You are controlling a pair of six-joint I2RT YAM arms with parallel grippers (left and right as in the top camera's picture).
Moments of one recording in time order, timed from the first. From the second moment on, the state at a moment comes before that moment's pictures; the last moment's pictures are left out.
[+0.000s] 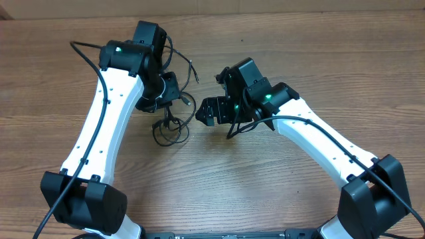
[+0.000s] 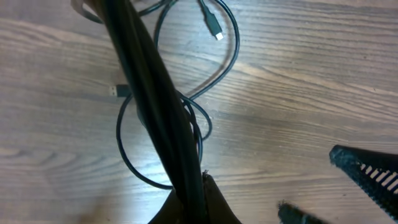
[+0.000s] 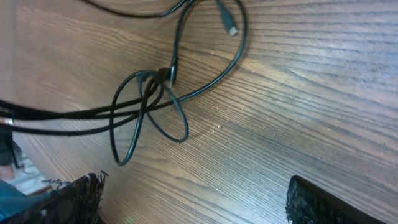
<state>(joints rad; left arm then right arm) -0.23 1.76 1.74 -1.37 0.09 -0.46 0.58 1.73 1.35 -0.66 -0.42 0.44</state>
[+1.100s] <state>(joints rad) -0.23 1.76 1.74 -1.34 0.23 -0.59 0.66 1.85 1.35 -0.51 -0.44 0.54</state>
